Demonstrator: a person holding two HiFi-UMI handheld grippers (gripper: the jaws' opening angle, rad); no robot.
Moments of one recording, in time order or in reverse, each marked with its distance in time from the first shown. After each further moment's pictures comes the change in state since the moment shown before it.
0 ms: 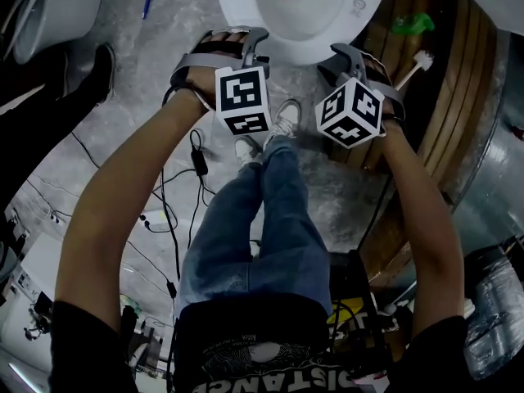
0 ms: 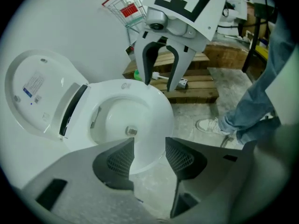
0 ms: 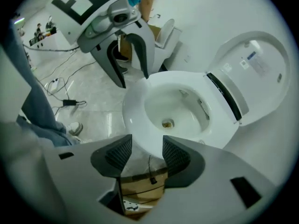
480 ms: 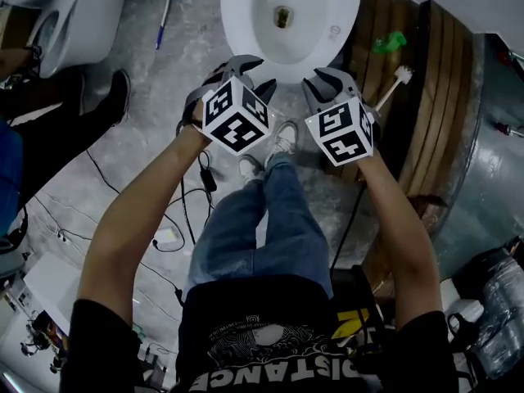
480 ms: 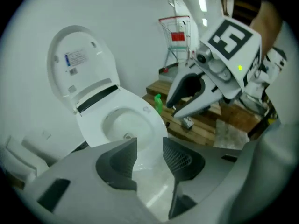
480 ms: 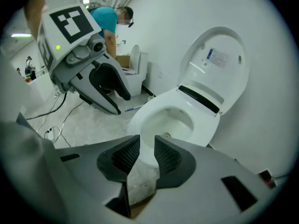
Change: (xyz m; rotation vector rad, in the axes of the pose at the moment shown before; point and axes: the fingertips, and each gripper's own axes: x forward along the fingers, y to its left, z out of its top) left arm -0.115 0.030 0.045 -0.551 -0.196 -0.053; right arm -0.112 -0.020 0.057 0.396 -0.230 -0.046
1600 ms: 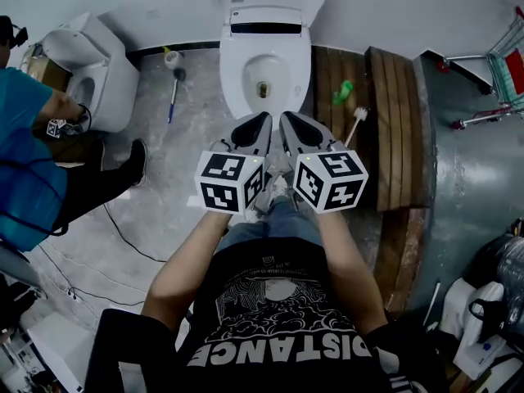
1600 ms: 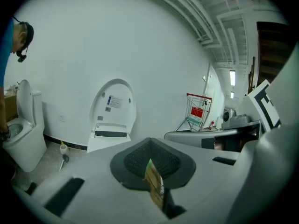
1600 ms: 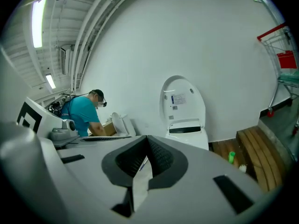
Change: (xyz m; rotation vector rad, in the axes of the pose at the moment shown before) left arm -0.279 -0.049 0.147 -0.575 -0.606 0.095; right arm -0.276 0.045 0.168 0.673 -0.523 -0.096
